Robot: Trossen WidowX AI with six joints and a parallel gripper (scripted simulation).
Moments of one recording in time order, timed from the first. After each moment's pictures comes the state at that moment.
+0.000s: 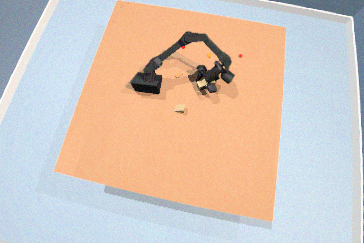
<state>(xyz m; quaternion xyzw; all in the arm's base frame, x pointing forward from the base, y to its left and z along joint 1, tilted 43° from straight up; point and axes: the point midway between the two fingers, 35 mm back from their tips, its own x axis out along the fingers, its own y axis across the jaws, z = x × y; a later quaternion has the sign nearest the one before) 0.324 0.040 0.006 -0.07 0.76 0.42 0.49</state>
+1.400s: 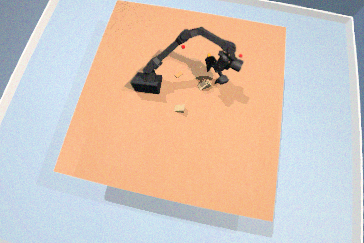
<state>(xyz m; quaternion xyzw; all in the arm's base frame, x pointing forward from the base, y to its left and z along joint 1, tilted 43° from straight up) 0.385 0.024 0.079 -0.03 0.66 0.42 0.62</state>
